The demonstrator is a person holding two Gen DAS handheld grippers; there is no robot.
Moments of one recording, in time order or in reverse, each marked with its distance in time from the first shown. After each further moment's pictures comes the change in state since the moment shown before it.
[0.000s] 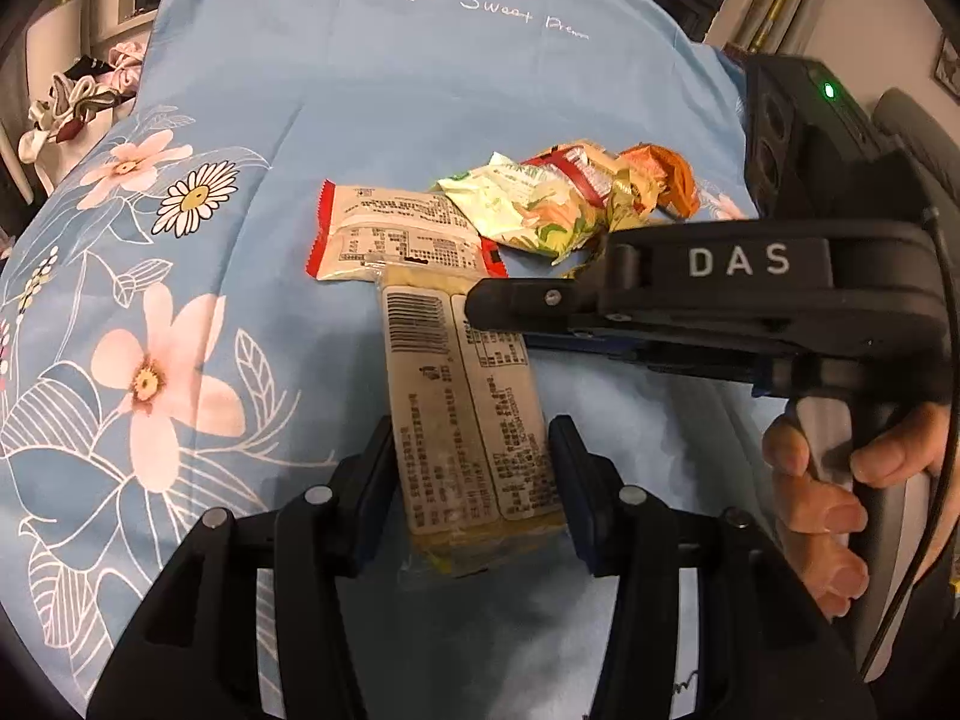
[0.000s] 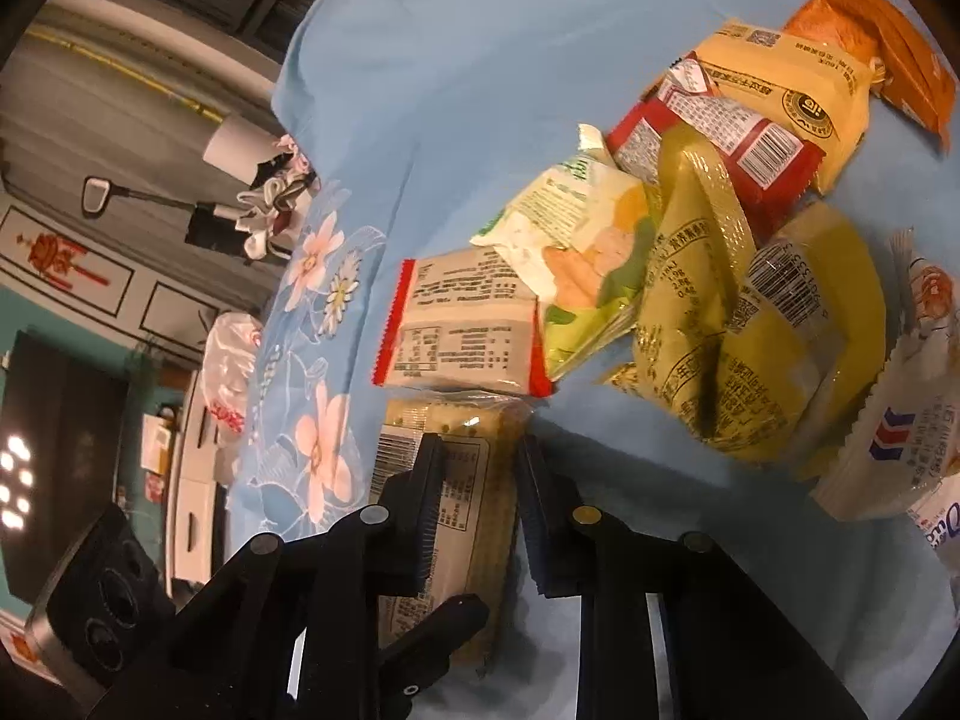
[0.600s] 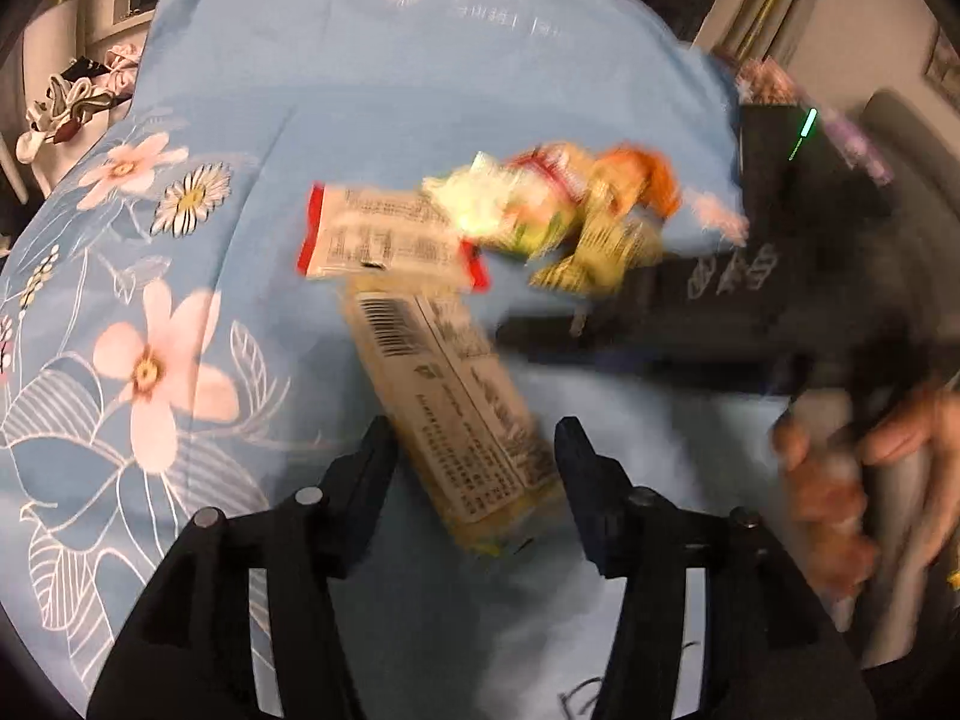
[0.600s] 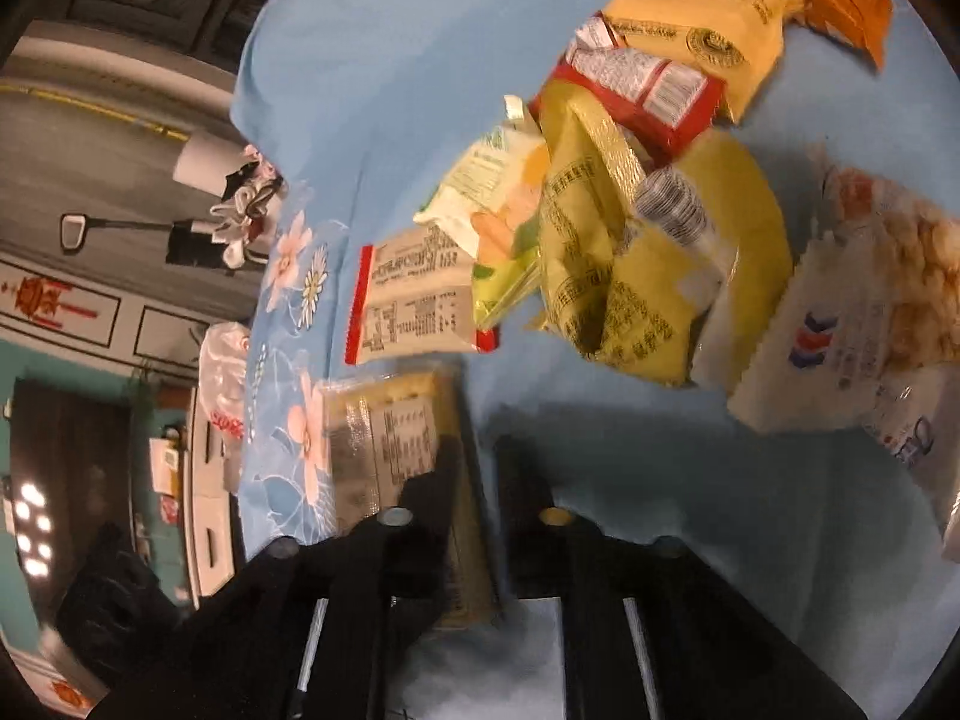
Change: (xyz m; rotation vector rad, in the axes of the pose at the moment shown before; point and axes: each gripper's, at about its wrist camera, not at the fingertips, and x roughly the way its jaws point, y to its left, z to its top) left arm 0.003 -0.008 -0.003 0.020 0.027 -0.001; right arm -0.005 -0.014 -0.003 0.109 0.045 -0.022
